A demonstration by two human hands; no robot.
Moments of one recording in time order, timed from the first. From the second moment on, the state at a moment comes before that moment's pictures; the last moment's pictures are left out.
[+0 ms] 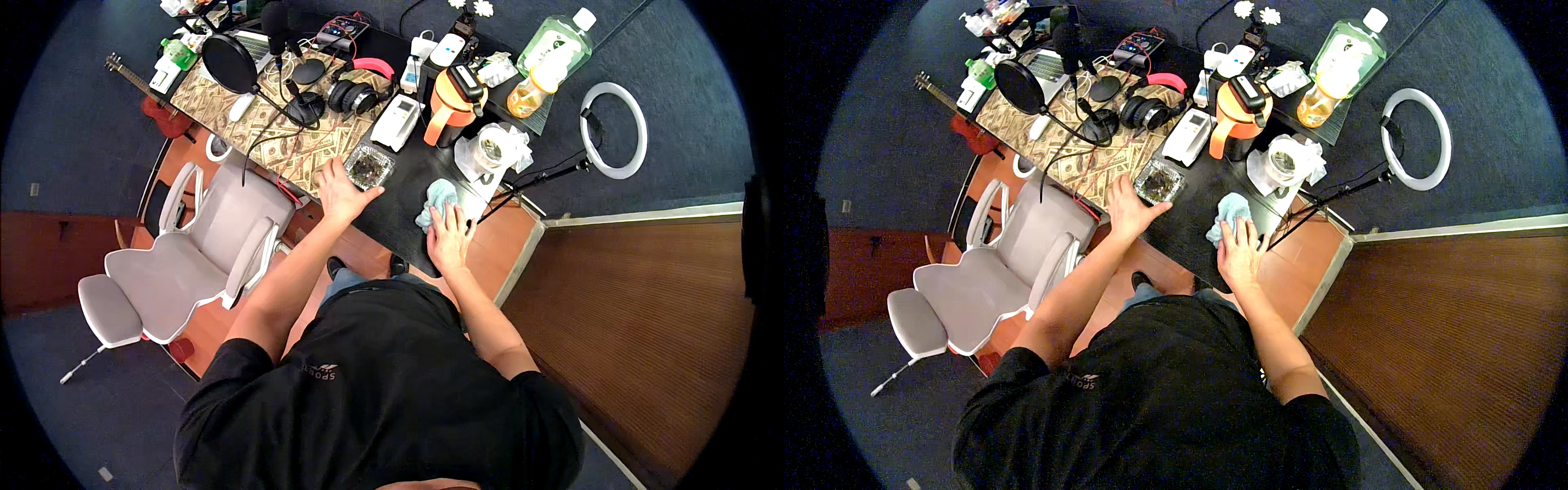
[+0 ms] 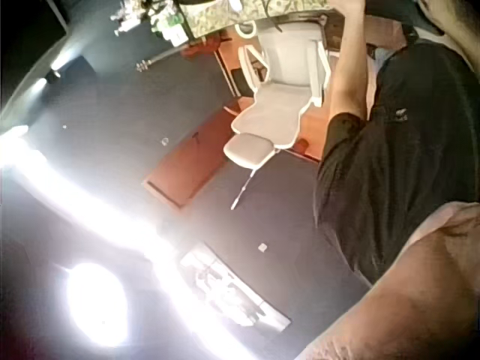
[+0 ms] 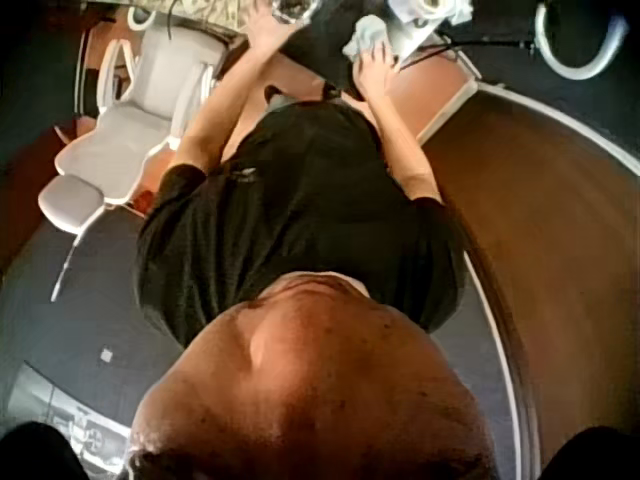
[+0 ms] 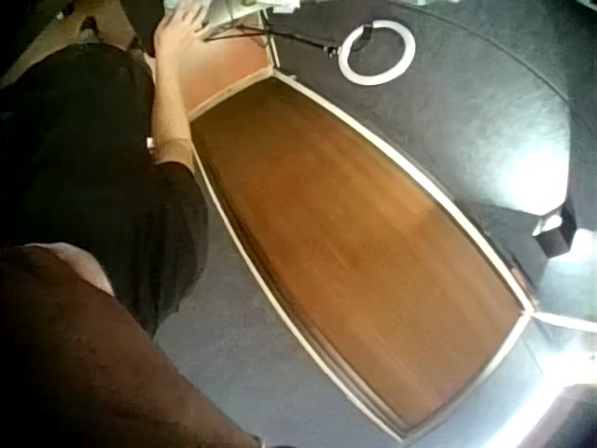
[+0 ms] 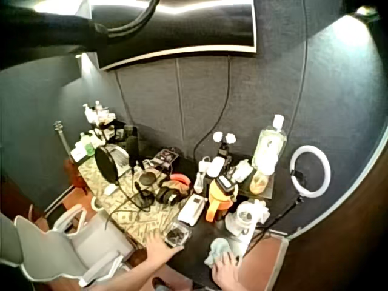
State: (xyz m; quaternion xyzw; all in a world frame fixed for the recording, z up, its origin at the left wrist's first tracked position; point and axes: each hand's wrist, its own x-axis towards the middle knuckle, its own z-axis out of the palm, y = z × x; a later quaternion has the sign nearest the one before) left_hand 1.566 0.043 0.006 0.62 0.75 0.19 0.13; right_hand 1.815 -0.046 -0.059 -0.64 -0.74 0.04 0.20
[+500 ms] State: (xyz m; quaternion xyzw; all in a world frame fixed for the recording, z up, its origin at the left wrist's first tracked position) left_hand 1.580 0.062 -0.010 0.58 0.78 0.06 0.21; right_hand 1.811 -0.017 -0.065 -0.60 -0.77 0.07 0.22
